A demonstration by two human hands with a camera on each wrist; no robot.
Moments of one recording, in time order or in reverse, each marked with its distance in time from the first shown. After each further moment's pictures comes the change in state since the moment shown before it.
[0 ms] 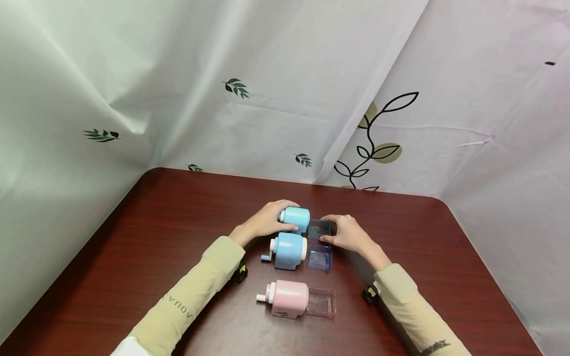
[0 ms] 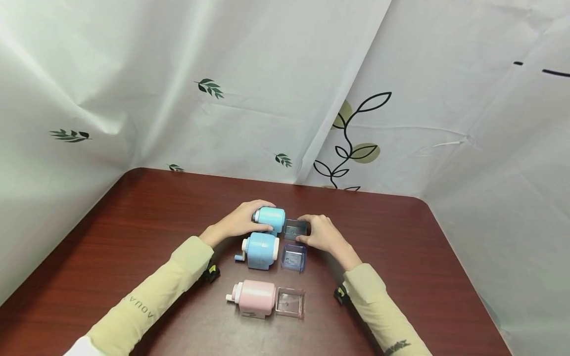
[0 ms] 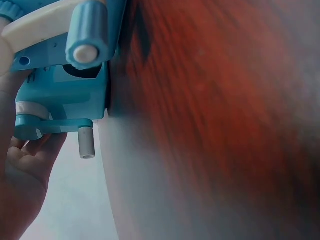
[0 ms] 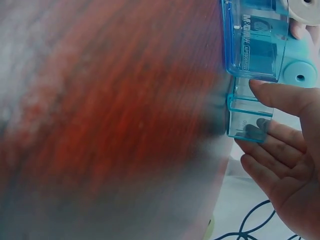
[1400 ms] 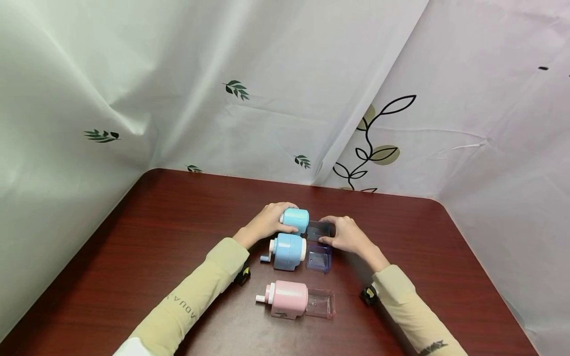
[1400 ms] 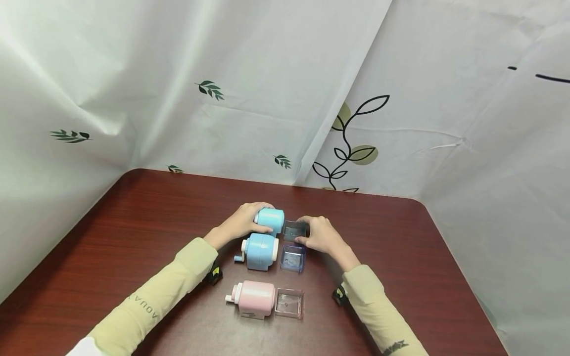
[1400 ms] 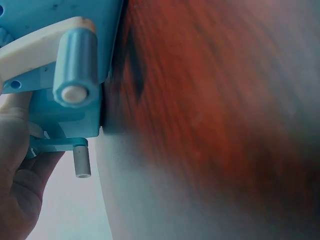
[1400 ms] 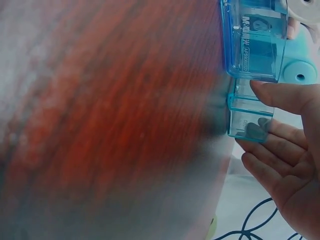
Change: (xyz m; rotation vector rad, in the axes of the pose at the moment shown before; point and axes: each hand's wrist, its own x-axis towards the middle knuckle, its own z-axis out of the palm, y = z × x) left_hand 0.002 0.002 0.006 0.089 0.043 0.004; right_hand -0.002 -0.003 0.000 -0.019 0.008 -0.022
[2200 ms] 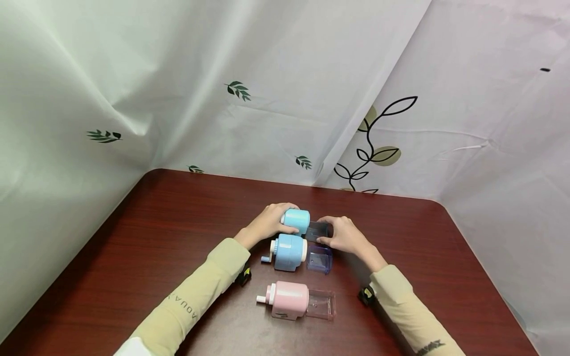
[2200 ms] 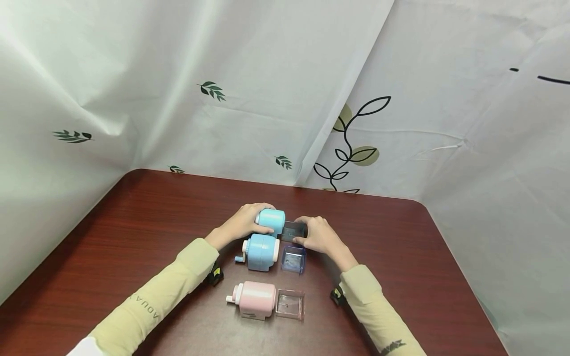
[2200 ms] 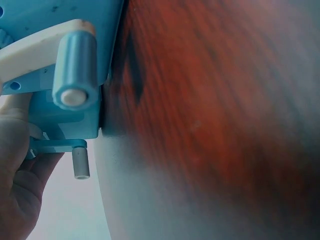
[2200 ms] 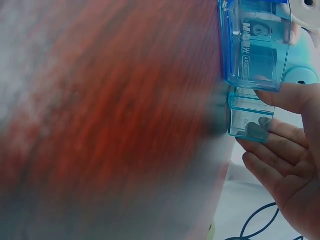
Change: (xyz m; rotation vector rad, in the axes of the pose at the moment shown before) left_hand 0.000 -0.002 0.001 0.000 -0.001 0.005; right_hand 0.004 -0.002 0.004 0.017 -0.014 -0.015
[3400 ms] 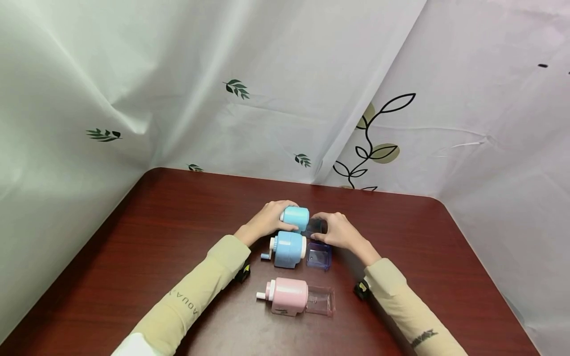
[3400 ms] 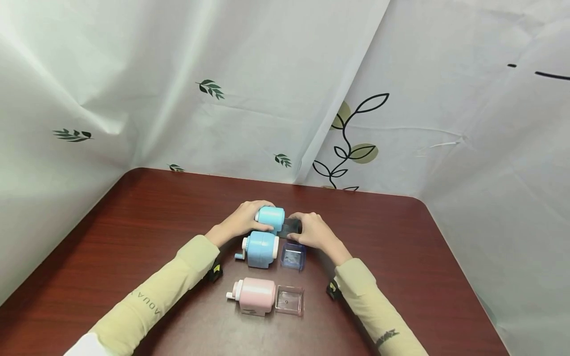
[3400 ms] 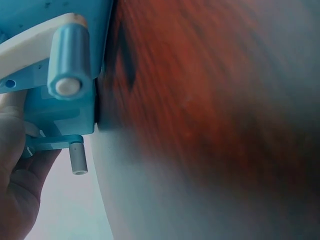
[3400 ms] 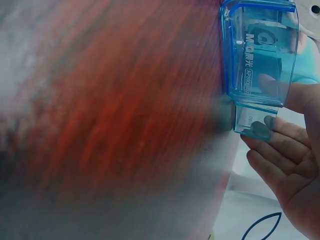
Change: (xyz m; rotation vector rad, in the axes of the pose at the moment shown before) left_hand 0.001 0.002 -0.001 0.000 0.003 0.001; right_hand 0.009 -0.004 0.005 -0.013 -0.018 -0.018
